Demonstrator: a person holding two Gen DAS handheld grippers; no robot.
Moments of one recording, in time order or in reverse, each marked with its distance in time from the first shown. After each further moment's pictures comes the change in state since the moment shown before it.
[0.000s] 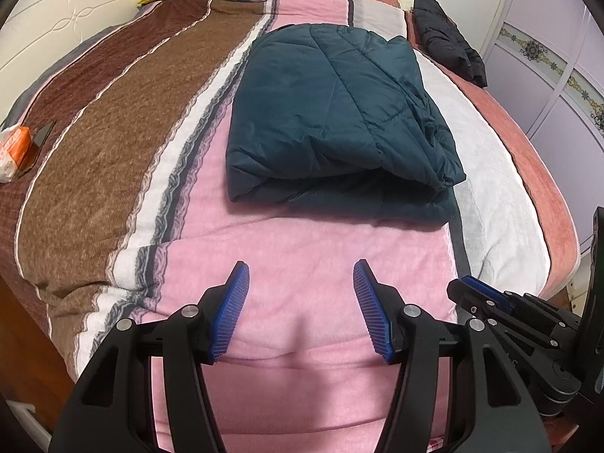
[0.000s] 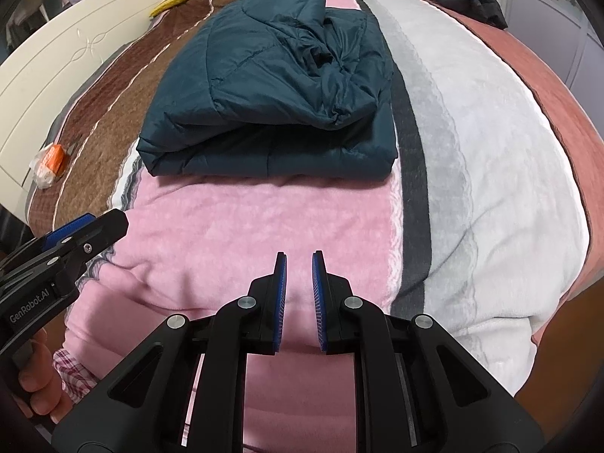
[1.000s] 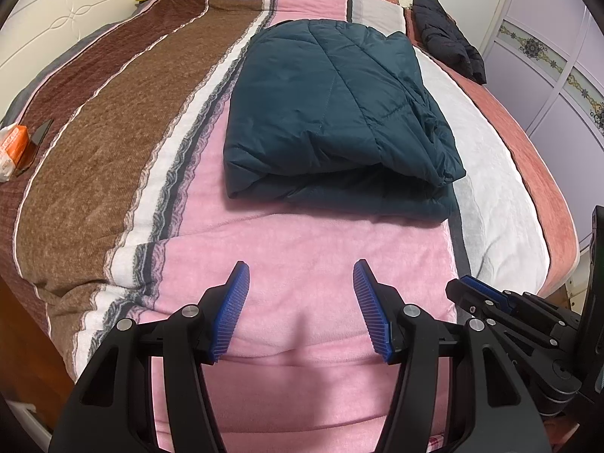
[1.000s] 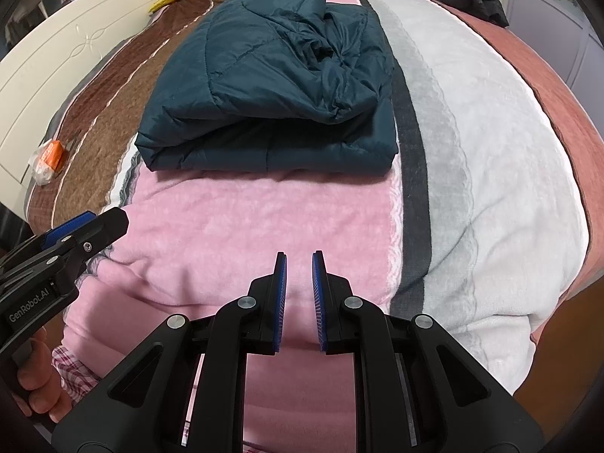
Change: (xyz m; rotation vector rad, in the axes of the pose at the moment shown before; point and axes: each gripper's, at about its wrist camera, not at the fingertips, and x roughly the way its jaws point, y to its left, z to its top) left arm 0.002 -0.001 -0.002 -0.001 0.008 0.001; right arm 0.002 -0.005 0.000 -0.010 0.018 0.001
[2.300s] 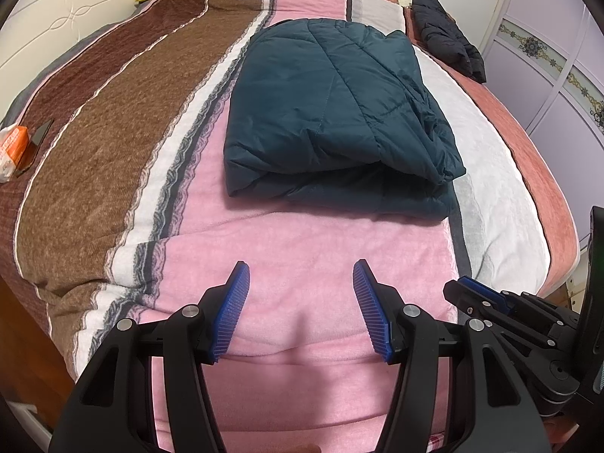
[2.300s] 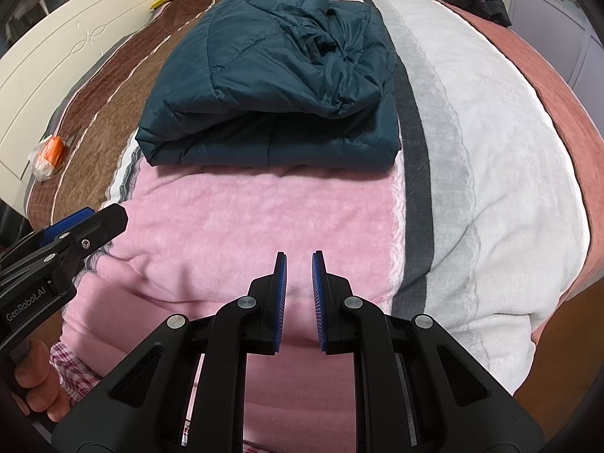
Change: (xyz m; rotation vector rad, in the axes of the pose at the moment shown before) left arm 0.000 0.000 -0.001 0.004 0.002 0.000; right arm 0.002 -0.001 -0.001 -0.010 0.009 0.004
